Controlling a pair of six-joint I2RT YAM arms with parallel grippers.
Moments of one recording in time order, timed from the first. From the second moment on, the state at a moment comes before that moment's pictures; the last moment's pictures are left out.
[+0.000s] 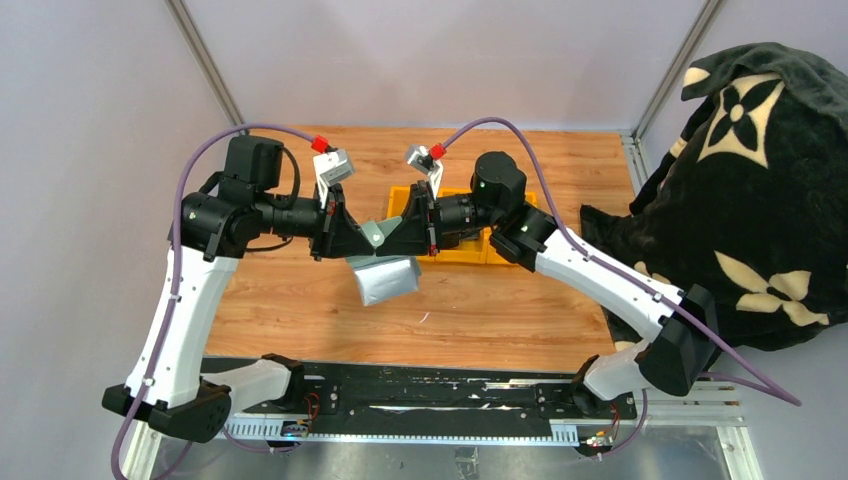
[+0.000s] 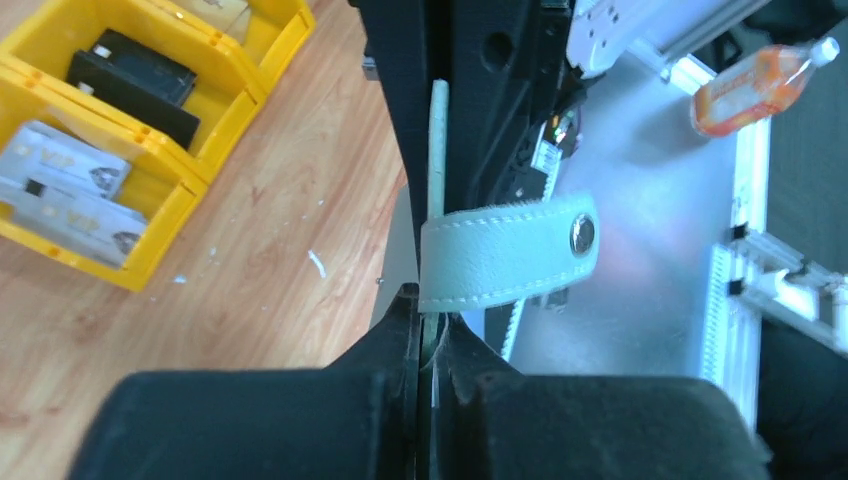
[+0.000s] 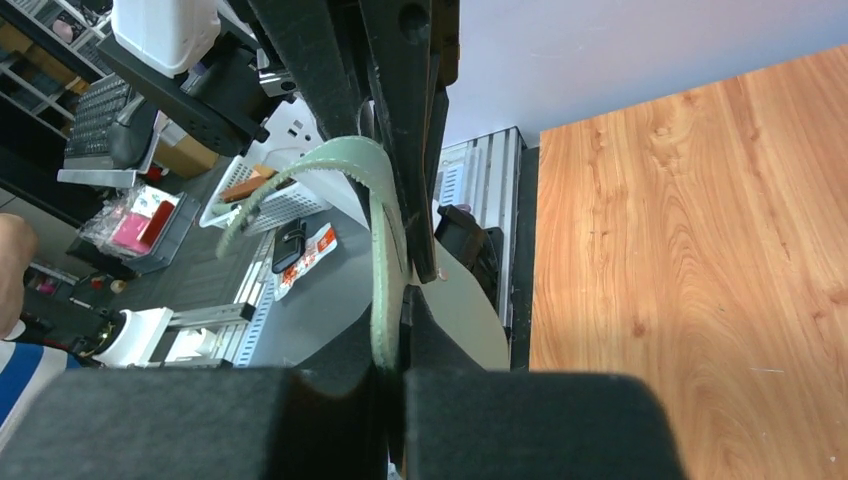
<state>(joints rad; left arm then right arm) -0.32 1.14 1.62 -1.21 0.95 0.23 0.85 1.41 1.29 0.17 -0.93 0.50</state>
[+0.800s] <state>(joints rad) -0.22 1.26 1.82 -1.23 1.09 0.03 0.84 1.18 1.06 0.18 -1.02 0.42</state>
